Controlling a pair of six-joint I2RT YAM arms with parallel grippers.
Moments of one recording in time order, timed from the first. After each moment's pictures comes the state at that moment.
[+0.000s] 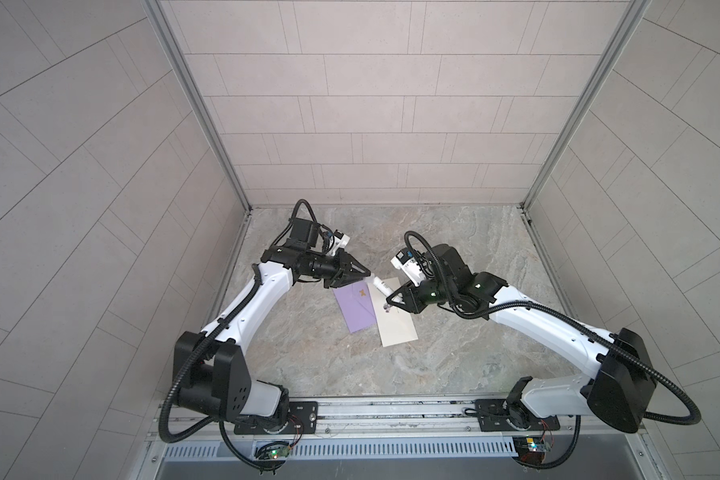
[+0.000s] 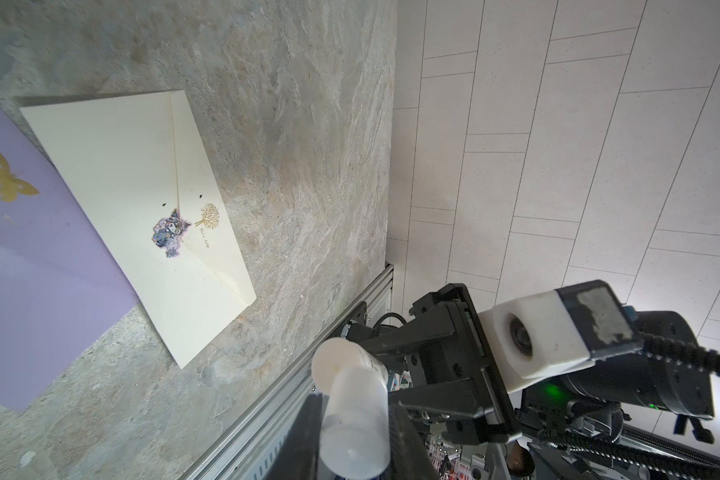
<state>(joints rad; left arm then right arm) -0.26 1.42 1.17 -0.69 0.97 -0.64 0.68 1.34 1.04 -0.41 -0.48 0.29</state>
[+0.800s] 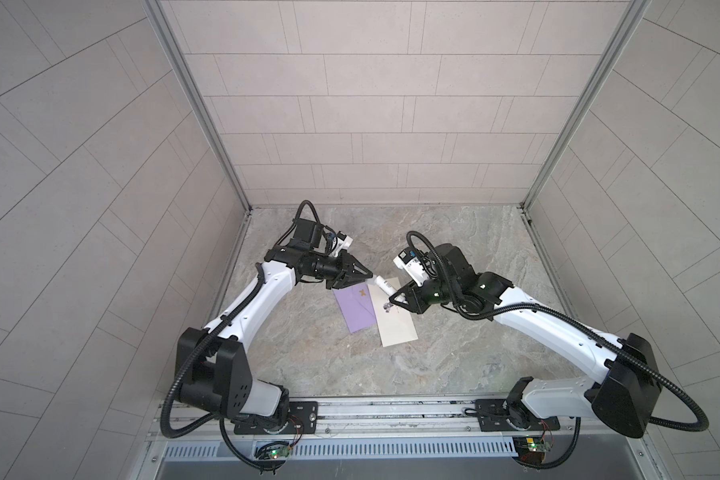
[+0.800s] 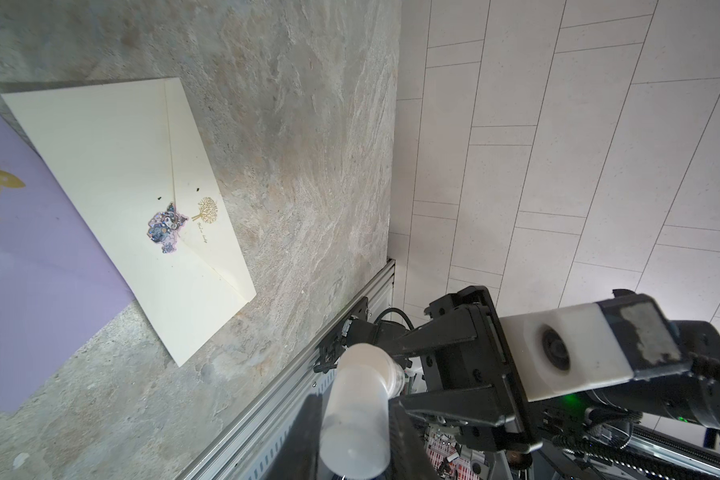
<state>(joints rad) -0.27 1.43 1.17 -0.69 0.97 -0.64 0.68 1.31 1.05 -0.45 -0.47 0.26</state>
